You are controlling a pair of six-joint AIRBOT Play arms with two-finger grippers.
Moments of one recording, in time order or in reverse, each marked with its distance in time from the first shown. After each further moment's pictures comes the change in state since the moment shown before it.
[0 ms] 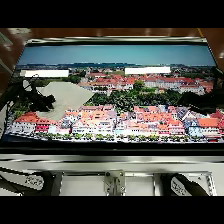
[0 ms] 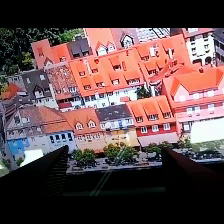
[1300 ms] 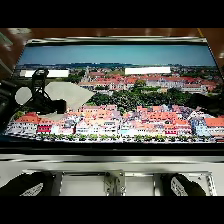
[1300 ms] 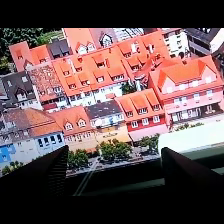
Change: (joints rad) left arm -0.501 0.551 -0.112 0.146 -0.258 -0.075; right arm 0.000 0.096 0.001 -0.130 0.002 0.033
